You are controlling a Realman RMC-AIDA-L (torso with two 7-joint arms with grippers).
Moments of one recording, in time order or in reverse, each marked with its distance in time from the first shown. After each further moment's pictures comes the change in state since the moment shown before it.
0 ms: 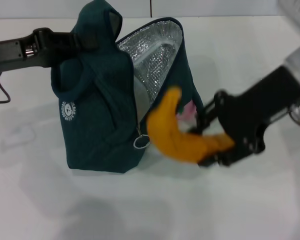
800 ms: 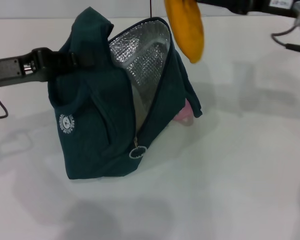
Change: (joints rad) left arm 0.035 0.004 0.012 -0.027 0.017 0.003 0.070; right arm -0.005 0.001 0.301 0.519 0.585 0.223 0.101
